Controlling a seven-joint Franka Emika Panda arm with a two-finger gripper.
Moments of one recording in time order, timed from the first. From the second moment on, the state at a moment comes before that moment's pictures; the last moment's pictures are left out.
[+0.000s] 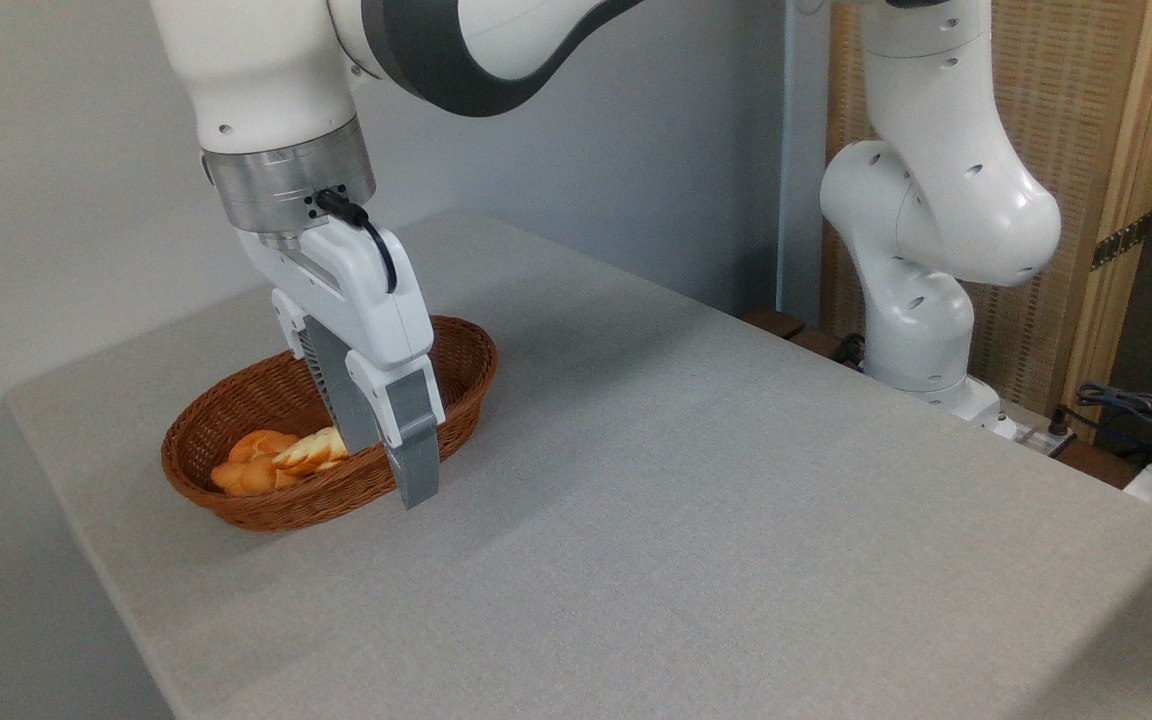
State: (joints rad) arm -0.06 0.21 0.01 -1.48 0.00 1.69 0.76
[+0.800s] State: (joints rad) arm -0.07 0.21 -0.01 -1.48 -0.03 1.67 0.76
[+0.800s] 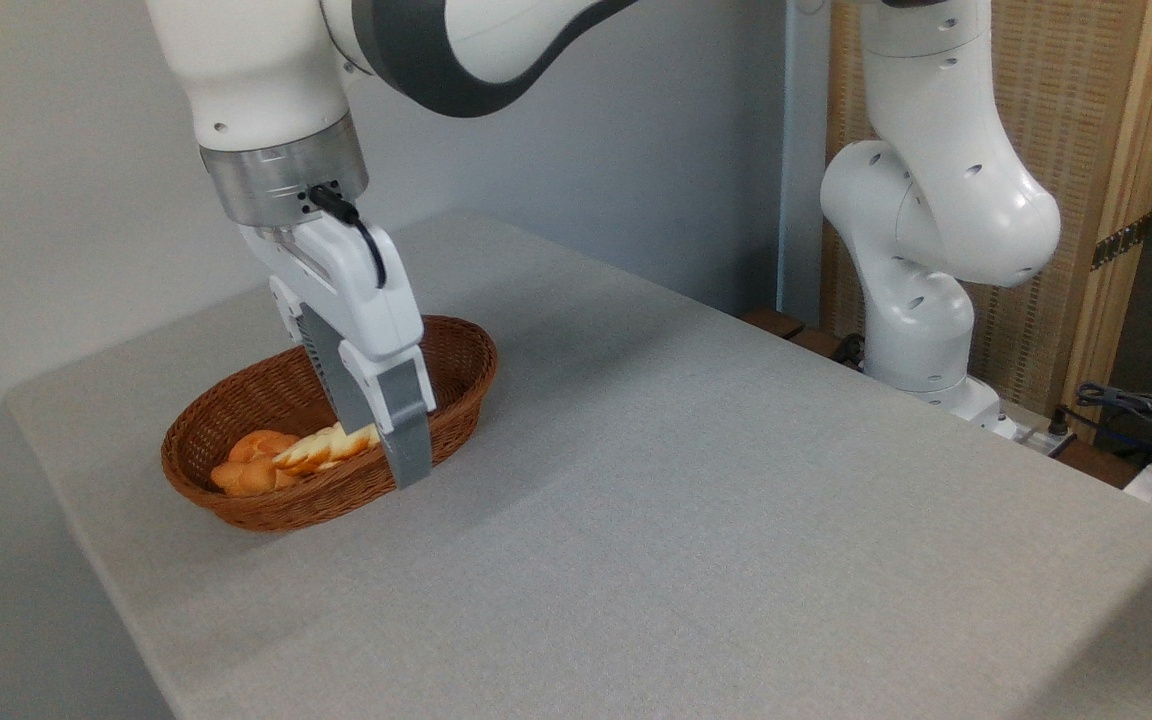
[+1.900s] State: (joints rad) arm -0.10 0.35 -0.22 -1.48 -0.07 1.75 0.73
